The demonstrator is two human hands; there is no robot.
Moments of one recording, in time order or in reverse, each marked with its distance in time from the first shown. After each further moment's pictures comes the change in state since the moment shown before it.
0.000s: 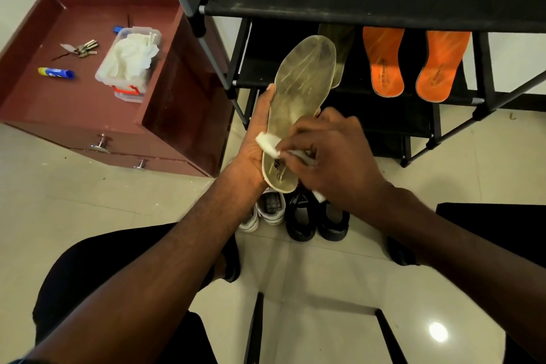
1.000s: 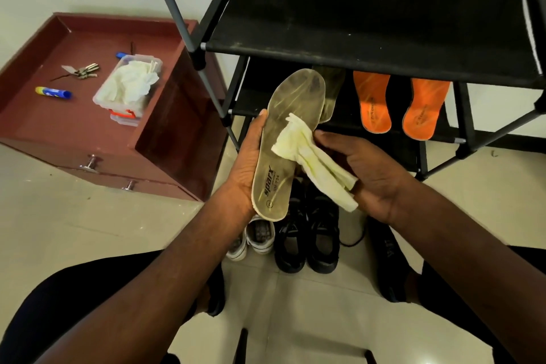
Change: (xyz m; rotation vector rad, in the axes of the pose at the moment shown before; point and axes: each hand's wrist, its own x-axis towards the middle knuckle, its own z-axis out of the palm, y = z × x) left_hand 0.023 0.015 0.012 -0.334 -0.148 0.061; right_hand 0.025 0.012 -0.050 1.432 -0.177 0.974
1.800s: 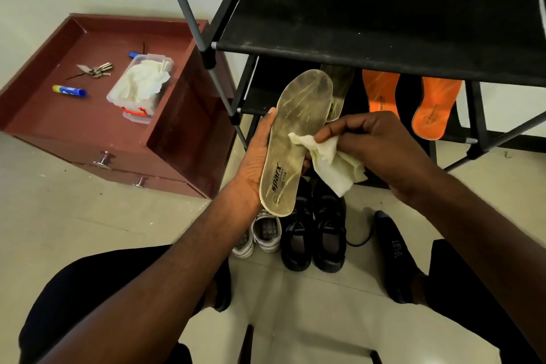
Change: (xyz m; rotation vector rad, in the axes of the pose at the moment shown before) left_hand -0.007 0.002 0.004 0.067 -0.044 -0.037; right_hand -0.002 -0.021 -0.010 -0.688 0.051 -0.447
